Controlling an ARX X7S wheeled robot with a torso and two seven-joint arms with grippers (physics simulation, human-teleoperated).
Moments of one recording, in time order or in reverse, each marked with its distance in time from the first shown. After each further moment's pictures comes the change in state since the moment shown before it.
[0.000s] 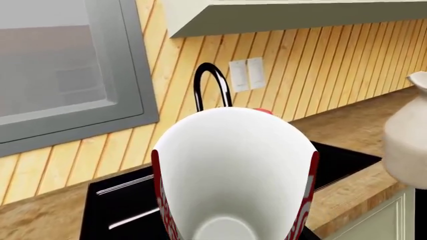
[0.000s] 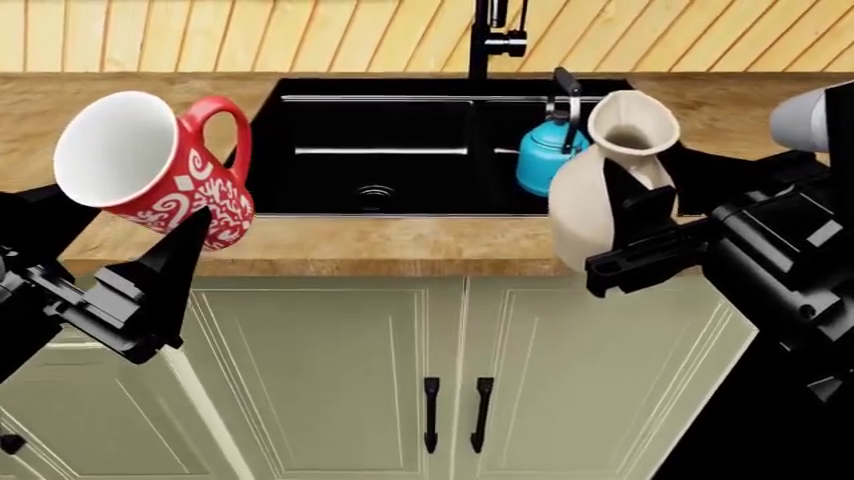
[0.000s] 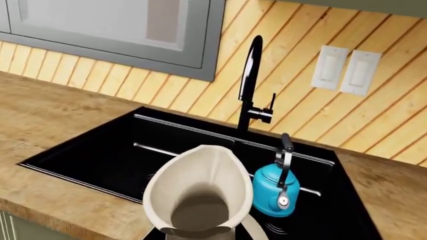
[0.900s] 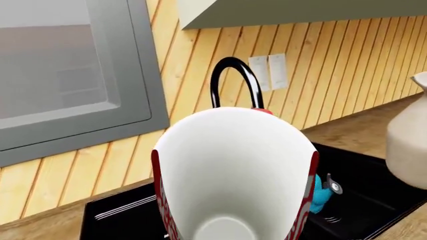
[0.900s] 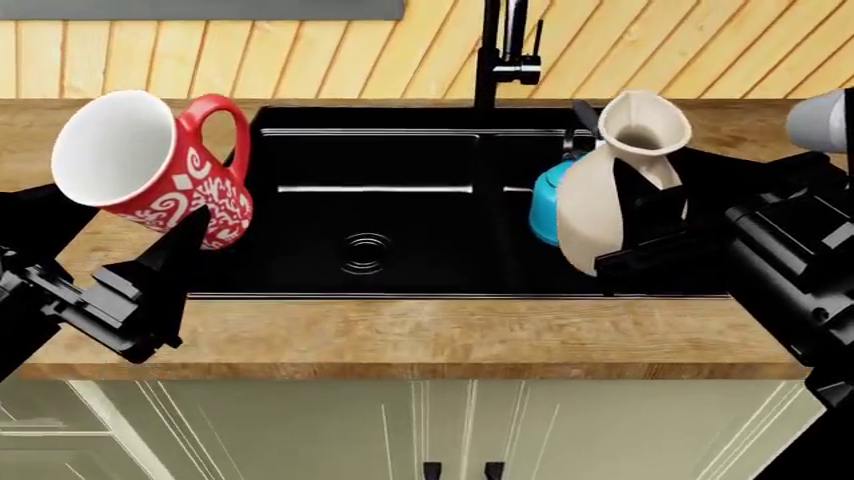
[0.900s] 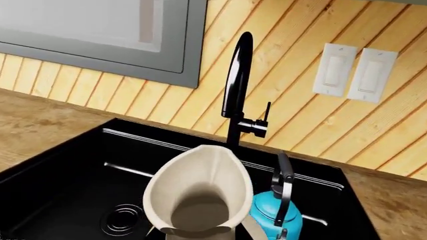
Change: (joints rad) left arm 0.004 -0.005 0.000 -0.002 -0.005 0.010 -0.003; right arm -0.013 0.031 -0.001 -0.007 0.021 -0.036 0.017
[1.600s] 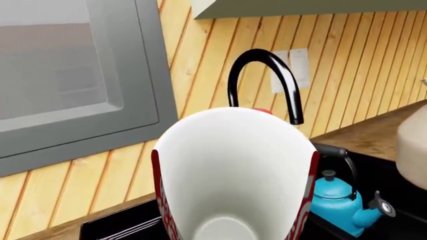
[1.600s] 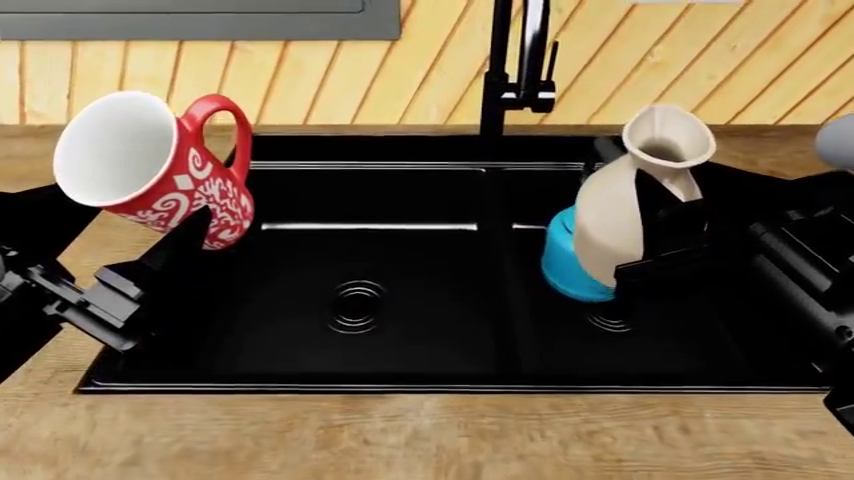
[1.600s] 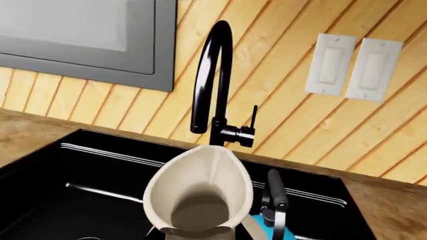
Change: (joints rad) left arm 0.001 -0.001 0.007 -0.002 0.000 0.007 -0.003; right arm -0.083 0.048 0.054 -0.030 0.016 -0.045 0.016
